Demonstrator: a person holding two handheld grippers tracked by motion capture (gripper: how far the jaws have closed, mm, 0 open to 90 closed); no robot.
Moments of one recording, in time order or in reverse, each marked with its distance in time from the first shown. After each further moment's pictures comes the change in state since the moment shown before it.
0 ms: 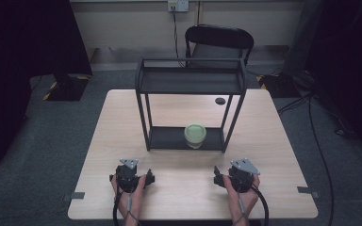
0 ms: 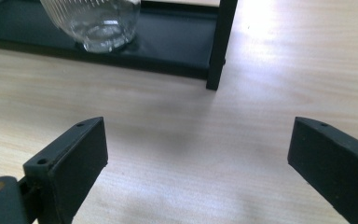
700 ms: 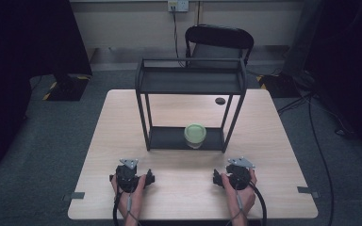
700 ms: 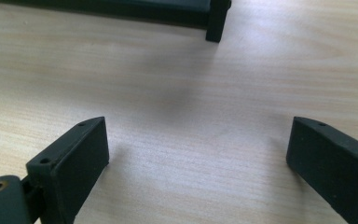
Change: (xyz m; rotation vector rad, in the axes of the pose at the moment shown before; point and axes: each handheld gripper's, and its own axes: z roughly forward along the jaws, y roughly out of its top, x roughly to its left) left arm 0.000 0.000 0.000 0.000 0.000 0.000; right arm -0.004 -0.003 0.022 0.181 -0.010 0.009
